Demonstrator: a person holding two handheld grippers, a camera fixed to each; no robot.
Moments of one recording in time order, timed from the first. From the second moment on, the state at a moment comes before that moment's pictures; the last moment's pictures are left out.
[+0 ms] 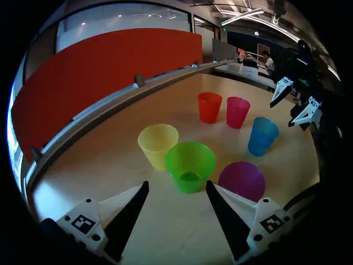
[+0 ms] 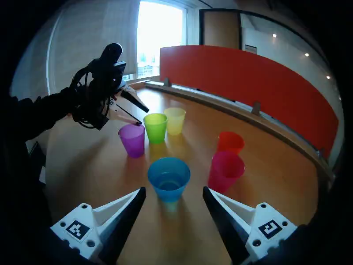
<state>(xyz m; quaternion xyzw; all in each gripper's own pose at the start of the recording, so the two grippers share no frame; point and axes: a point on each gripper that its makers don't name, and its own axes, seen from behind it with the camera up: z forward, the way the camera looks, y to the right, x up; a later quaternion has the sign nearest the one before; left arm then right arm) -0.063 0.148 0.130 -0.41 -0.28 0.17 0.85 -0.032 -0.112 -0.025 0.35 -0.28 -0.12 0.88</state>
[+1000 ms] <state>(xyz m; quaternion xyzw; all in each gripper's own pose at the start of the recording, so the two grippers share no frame) -0.073 0.194 0.136 -0.45 -0.29 0.17 0.83 -0.040 -0.106 -0.020 0.35 -0.29 -0.12 0.88</state>
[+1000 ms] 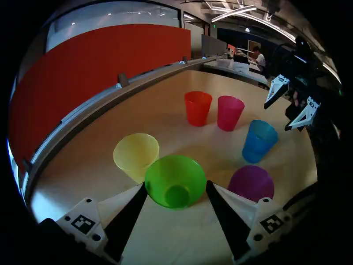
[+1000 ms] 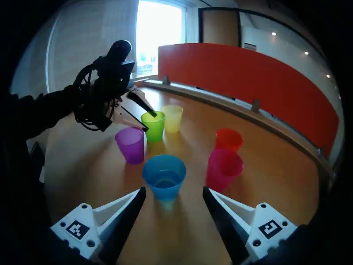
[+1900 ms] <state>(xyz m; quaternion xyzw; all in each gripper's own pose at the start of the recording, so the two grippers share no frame) -0.059 0.201 0.141 -0.44 -0.27 0.14 0.84 -0.040 -0.108 -0.017 0.35 -0.28 -0.12 0.88</state>
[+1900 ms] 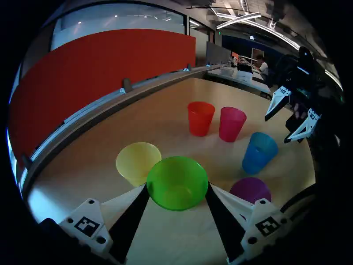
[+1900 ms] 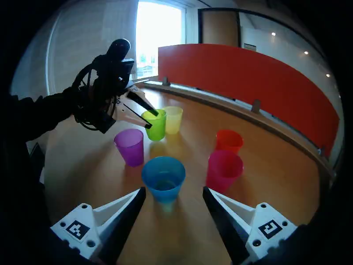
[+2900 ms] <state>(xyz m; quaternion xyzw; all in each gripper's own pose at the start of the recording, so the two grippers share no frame) -0.022 0.186 0.137 -0.43 -0.25 0.14 0.86 -0.072 -0.133 -0.005 0.39 -0.31 -0.14 0.86</state>
